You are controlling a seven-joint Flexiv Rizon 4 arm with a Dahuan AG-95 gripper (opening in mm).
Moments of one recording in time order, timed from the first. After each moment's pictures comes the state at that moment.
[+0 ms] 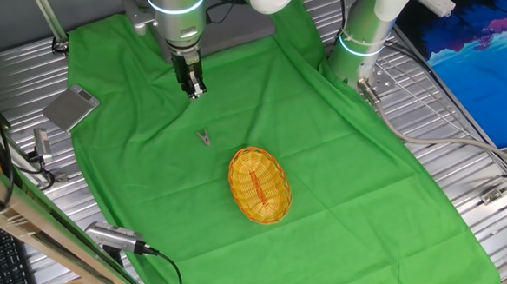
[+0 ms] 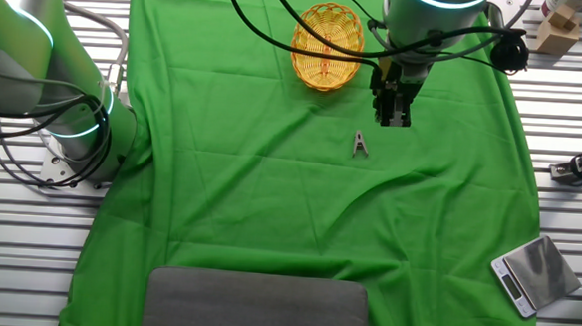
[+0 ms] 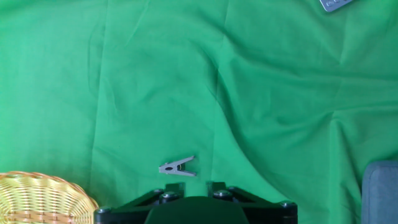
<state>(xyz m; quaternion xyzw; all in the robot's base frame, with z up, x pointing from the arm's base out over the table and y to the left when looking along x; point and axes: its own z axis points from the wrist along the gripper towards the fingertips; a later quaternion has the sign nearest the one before) 0.500 0.000 0.170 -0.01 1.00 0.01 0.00</state>
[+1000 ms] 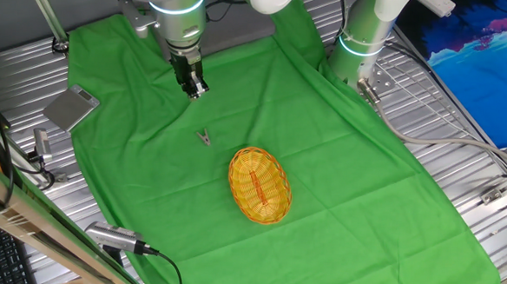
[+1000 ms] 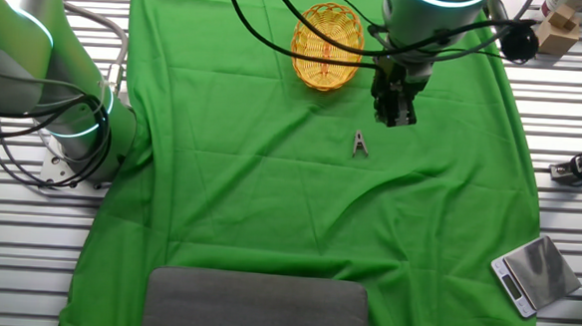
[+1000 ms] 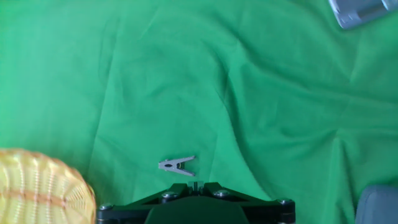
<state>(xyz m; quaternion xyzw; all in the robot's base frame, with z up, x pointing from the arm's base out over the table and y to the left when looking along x) 0.500 0.000 0.171 -0.10 0.99 0.01 0.01</state>
